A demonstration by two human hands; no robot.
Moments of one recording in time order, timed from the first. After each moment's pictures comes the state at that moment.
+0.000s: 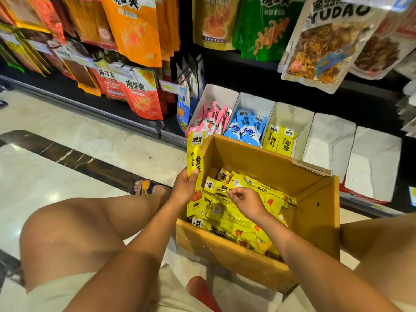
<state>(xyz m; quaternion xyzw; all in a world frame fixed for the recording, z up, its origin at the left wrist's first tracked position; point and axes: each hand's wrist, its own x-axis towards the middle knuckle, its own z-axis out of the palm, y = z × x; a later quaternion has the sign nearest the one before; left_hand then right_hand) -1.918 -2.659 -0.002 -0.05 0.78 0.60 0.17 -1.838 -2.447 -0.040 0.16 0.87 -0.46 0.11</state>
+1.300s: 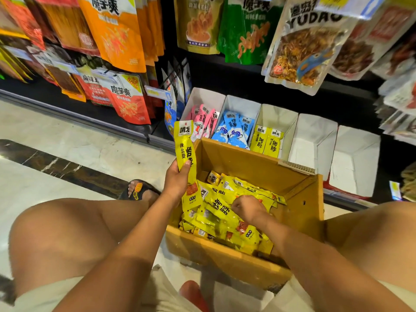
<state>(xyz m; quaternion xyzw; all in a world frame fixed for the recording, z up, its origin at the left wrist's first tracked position) -1.927 -2.635 0.045 -0.08 0.73 0.66 0.14 -1.829 -2.403 -0.046 0.11 0.94 -0.20 0.25</state>
